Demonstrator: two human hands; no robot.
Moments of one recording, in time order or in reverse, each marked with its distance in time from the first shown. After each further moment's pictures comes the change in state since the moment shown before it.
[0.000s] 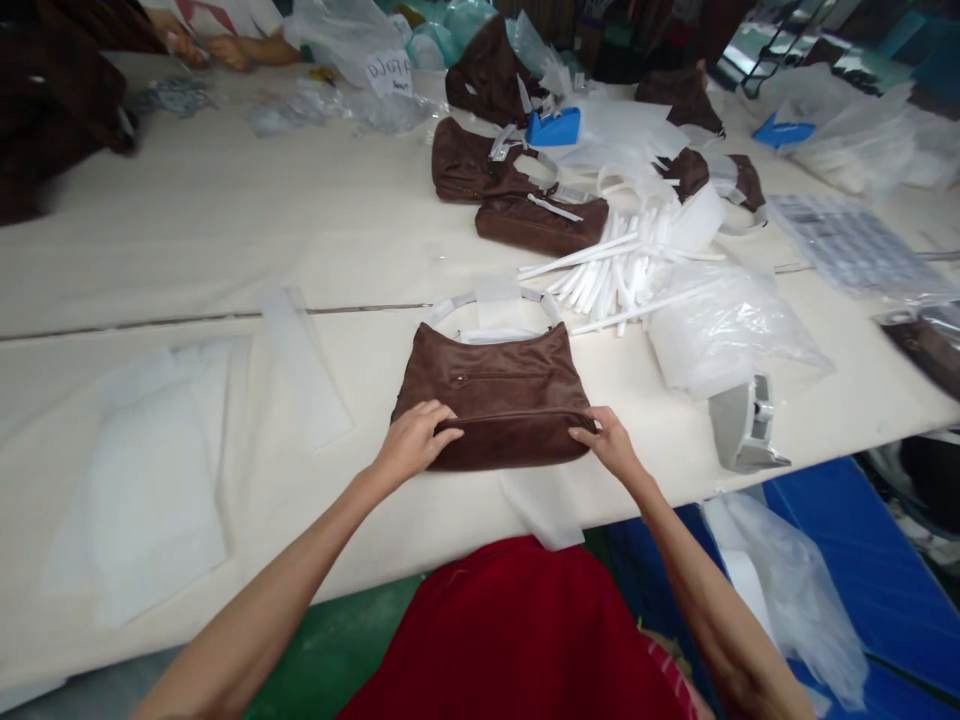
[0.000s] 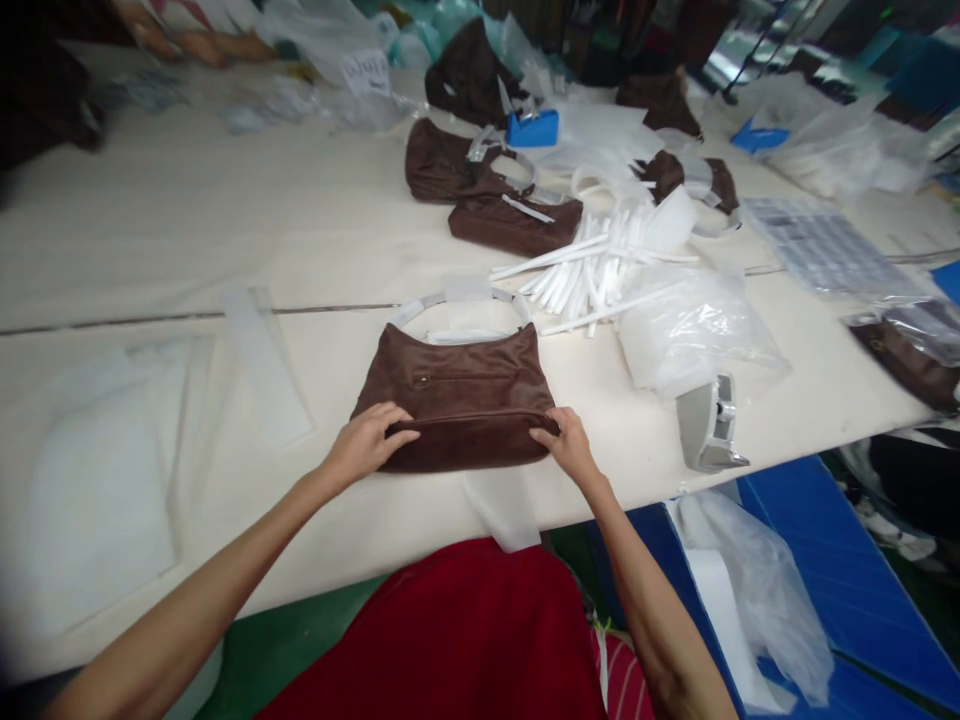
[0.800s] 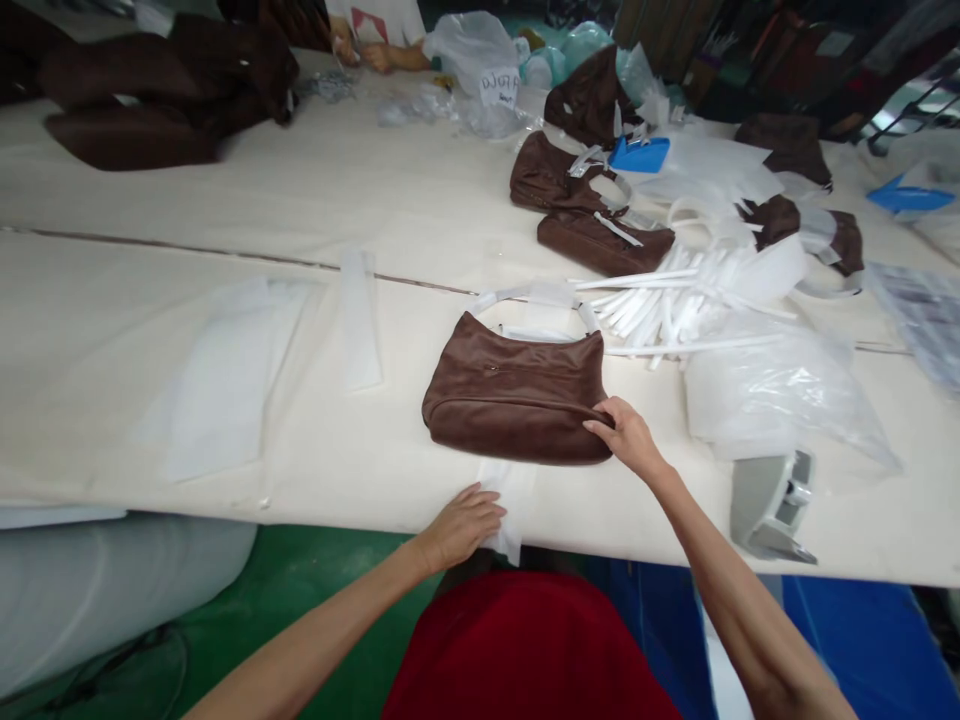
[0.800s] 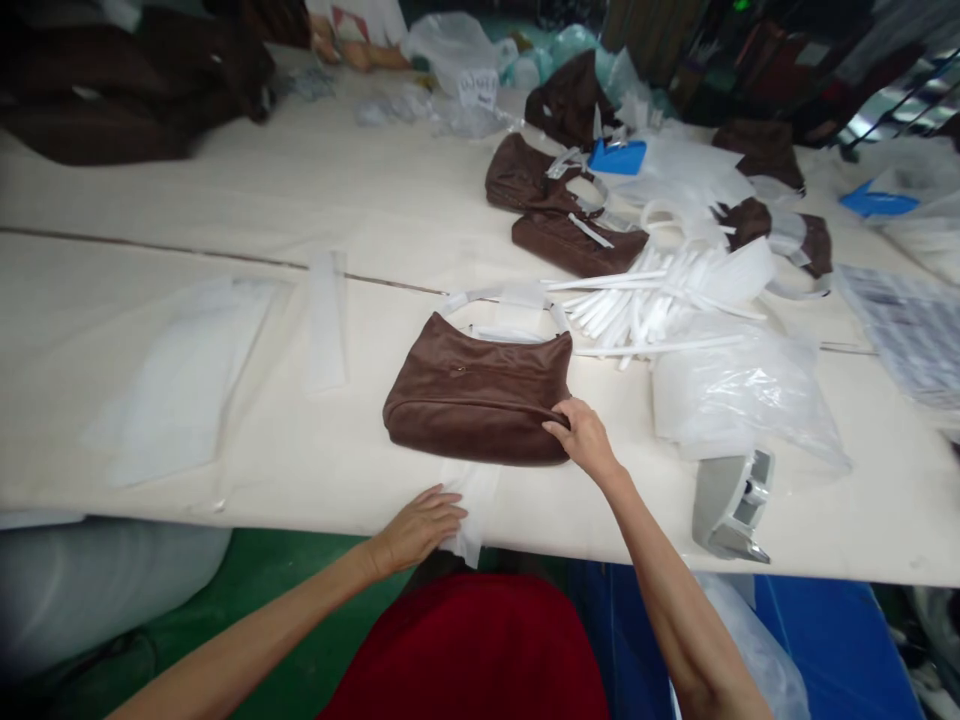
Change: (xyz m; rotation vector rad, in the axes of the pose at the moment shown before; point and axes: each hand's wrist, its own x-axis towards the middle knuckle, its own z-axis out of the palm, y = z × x) left_hand -0.105 0.085 0.152 -0.119 -0.132 0.164; right_hand 0.067 -0.008 -0.030 -0.459 -0.329 -0.392
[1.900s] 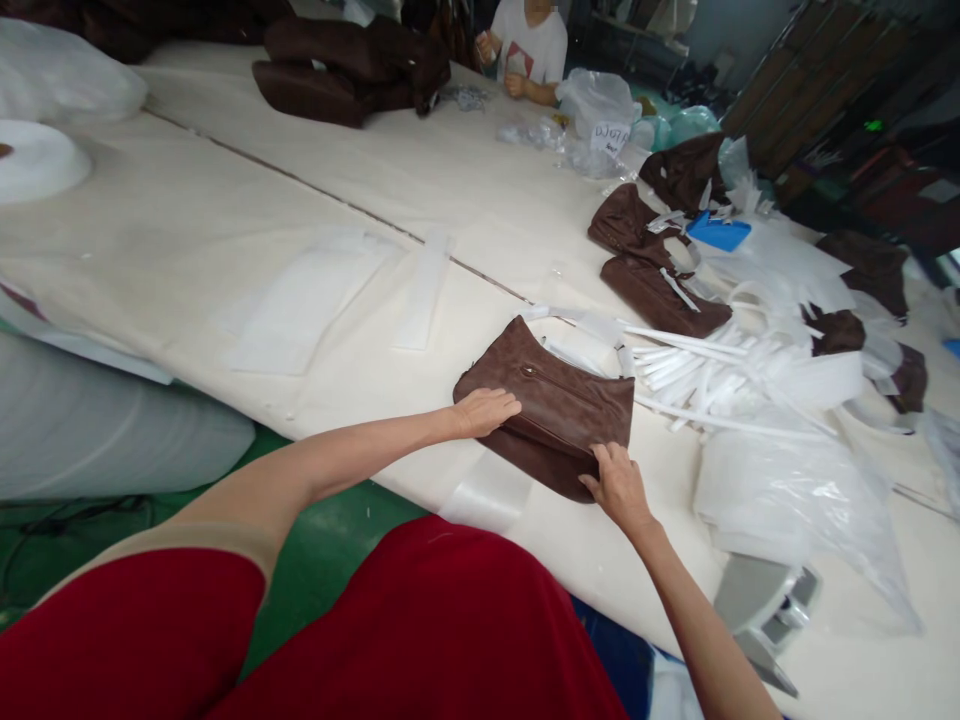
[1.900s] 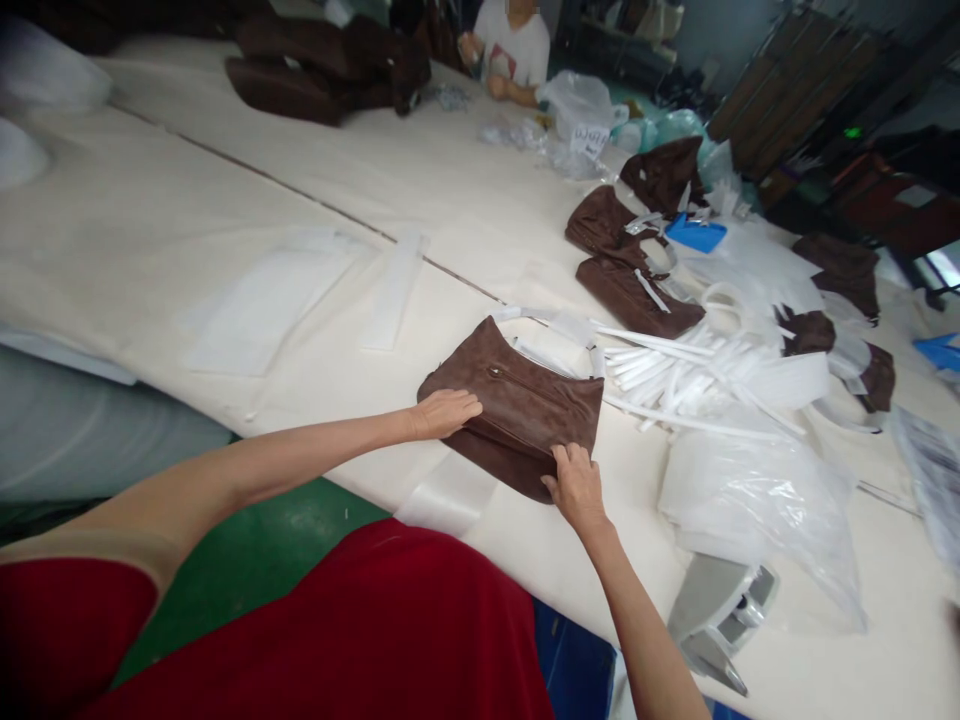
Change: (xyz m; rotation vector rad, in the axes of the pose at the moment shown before) left_hand 0.099 -0.052 -0.100 0.437 0.082 -0.206; right_hand -0.008 -0.007 0.018 -0.570 -0.060 -0.341
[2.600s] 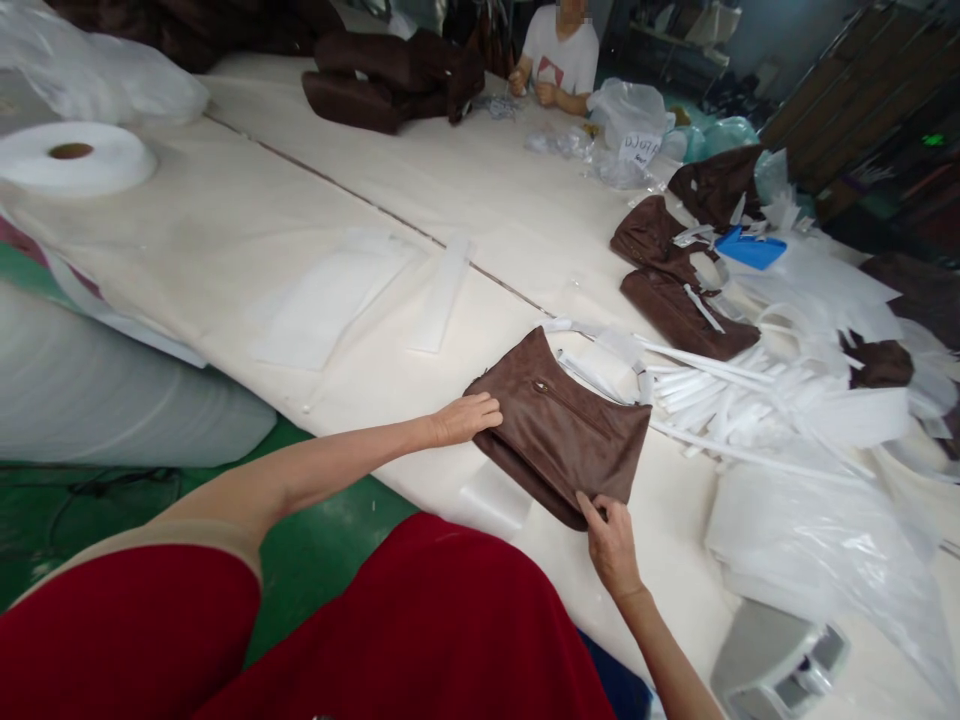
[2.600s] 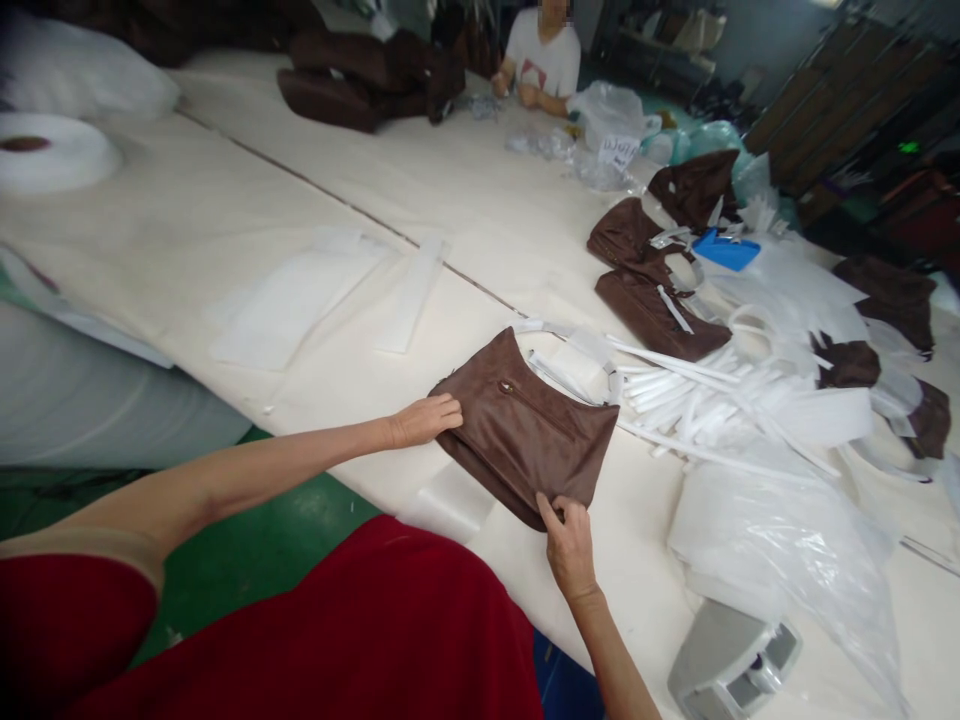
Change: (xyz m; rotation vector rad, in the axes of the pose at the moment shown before) left_hand -0.039 -0.031 0.016 -0.006 0.181 0.053; right_hand -0.051 0.005 0.062 0.259 0.368 -0.197
